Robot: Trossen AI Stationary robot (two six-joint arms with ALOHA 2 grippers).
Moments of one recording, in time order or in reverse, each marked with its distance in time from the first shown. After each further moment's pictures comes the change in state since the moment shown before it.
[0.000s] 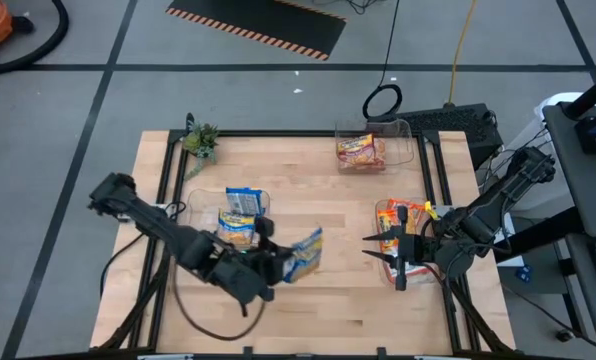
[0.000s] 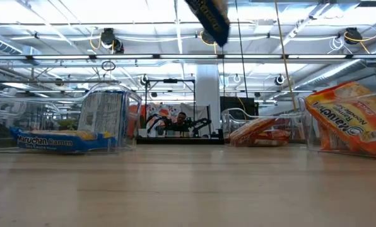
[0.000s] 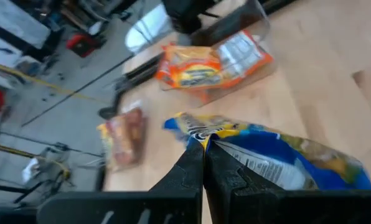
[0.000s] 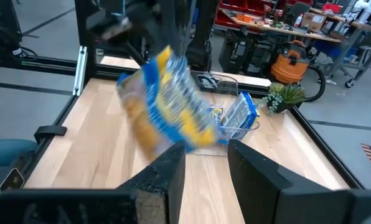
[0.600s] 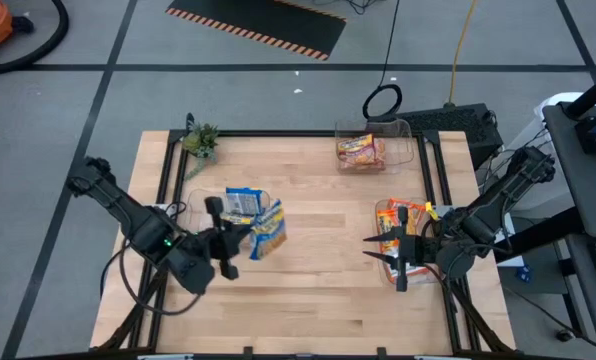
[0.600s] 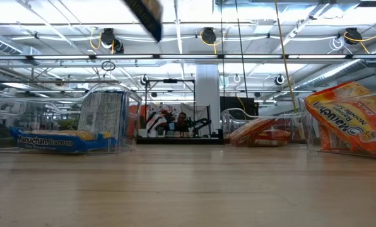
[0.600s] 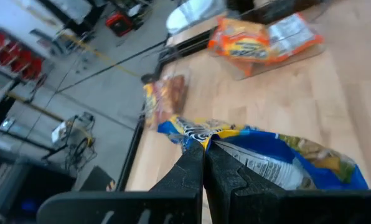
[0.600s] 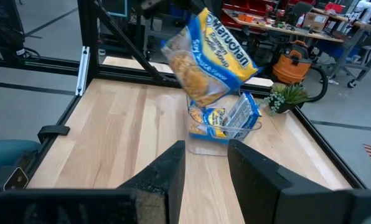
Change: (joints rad) left arm -0.088 -0.280 -0.161 -0.263 -0.203 -0.273; right arm 0.006 0.000 0.000 0.000 -0.001 0.003
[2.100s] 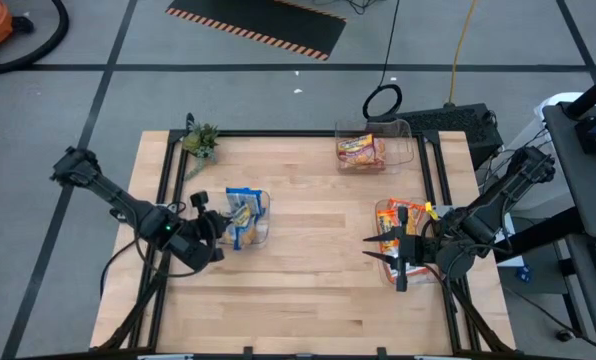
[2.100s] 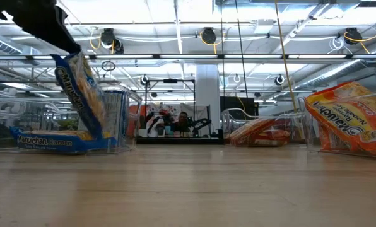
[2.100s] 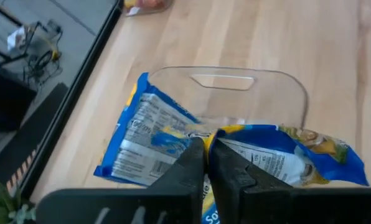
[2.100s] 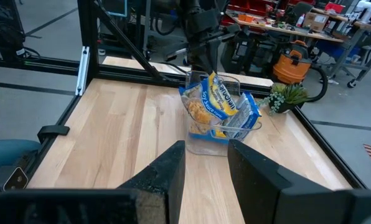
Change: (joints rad) left arm 0.068 -0.293 -0.556 -0.006 0.193 -0.389; right arm -0.001 0.000 0.000 0.000 0.000 0.000
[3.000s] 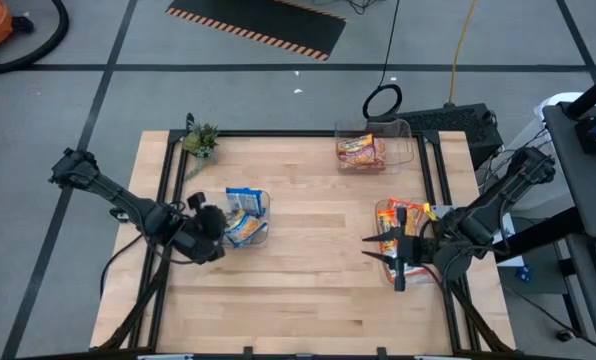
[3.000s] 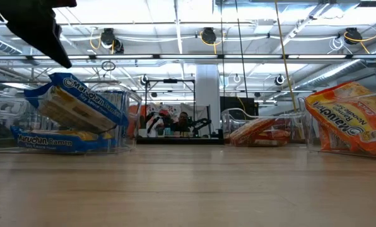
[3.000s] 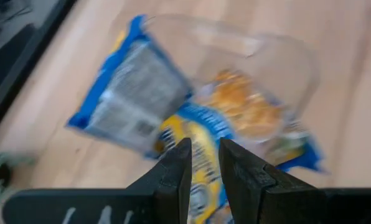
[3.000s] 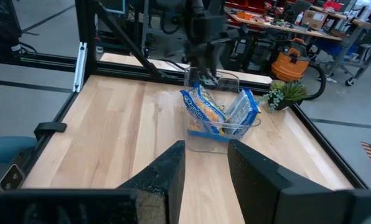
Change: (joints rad) left arm 0.054 0.004 0.000 -0.091 0.146 -0.205; right arm -0.006 0.005 -0.015 0.007 0.001 0.006
